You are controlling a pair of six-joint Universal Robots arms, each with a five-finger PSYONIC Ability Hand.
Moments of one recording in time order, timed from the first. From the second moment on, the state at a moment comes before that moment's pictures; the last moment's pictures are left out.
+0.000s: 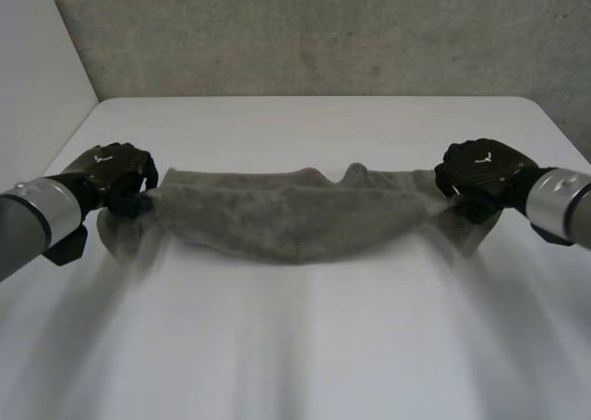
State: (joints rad) left arm 4.62 -1.86 -1.54 3.00 -1.22 3.35; right arm 1.67 -1.17 1.35 0.33 1.05 2.46; left_hand 1.31 1.34 0.22 0.23 1.16; right_hand 1.26 1.33 0.21 0.24 1.14
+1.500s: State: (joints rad) left arm 4.63 -1.96 -1.61 3.17 -0.98 3.53; right arm 1.61 -1.02 1.16 0.44 0.87 2.35; left_hand 1.31 1.34 0.22 0.23 1.16; right_hand 1.27 1.34 0.21 0.24 1.14
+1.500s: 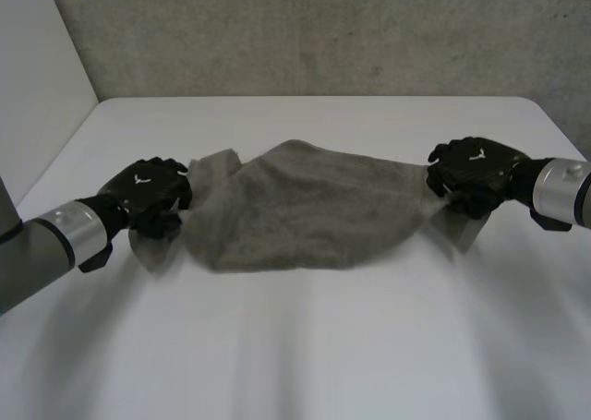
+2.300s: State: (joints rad) left arm 4.59 -2.18 -1.36 3.43 -1.23 3.47; right arm 1.68 -0.86 1.06 -0.10 1.22 2.76; left_hand 0.28 0.24 0.22 0.23 0.06; right_hand 0.10 0.08 0.21 0.24 0.06
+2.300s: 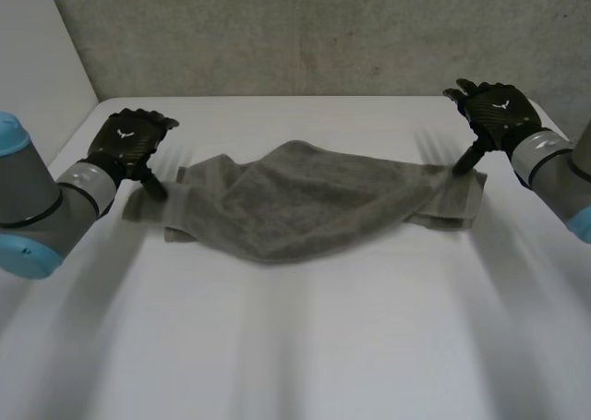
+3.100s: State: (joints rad) left arm 4.67 -1.88 -1.91 3.43 -1.22 3.68; right arm 1.45 -1.31 1.85 -0.18 1.02 2.25; left_hand 0.29 0.30 0.22 0.23 0.14; right_hand 0.25 0.24 0.21 0.24 0.06
